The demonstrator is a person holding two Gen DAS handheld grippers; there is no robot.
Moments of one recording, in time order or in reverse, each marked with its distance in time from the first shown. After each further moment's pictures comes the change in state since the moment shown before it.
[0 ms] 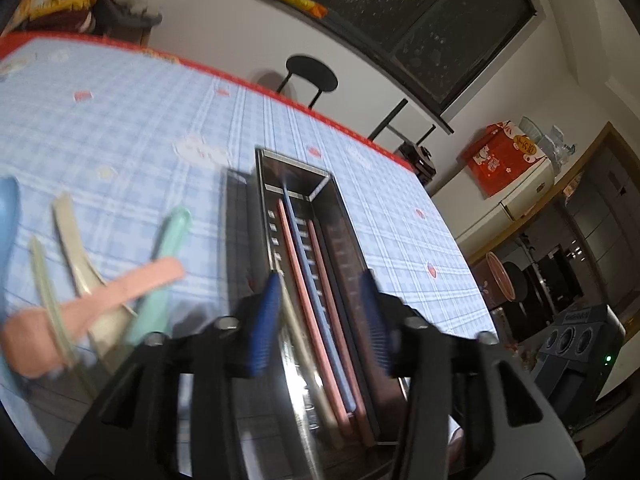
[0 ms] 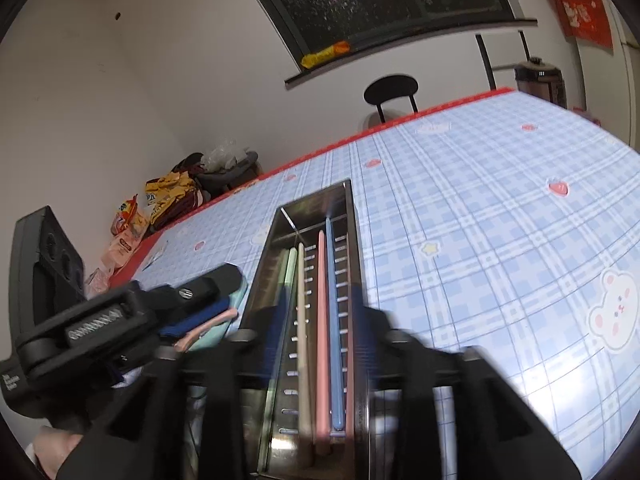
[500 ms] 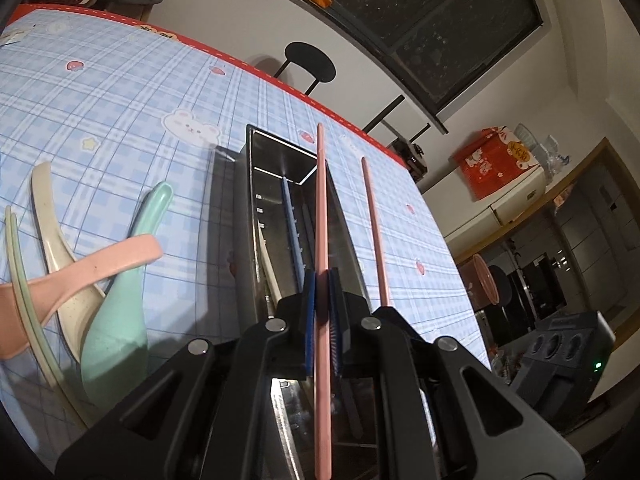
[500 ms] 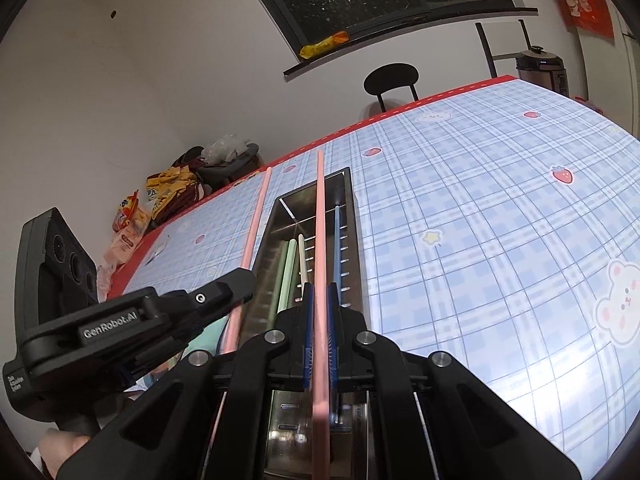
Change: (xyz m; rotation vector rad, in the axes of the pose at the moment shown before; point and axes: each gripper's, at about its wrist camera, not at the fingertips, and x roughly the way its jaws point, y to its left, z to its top) left arm 0.019 0.002 -0.009 -0.077 0.054 -0.061; right arm 0.007 -0.005 -0.002 0.026 0.051 0.013
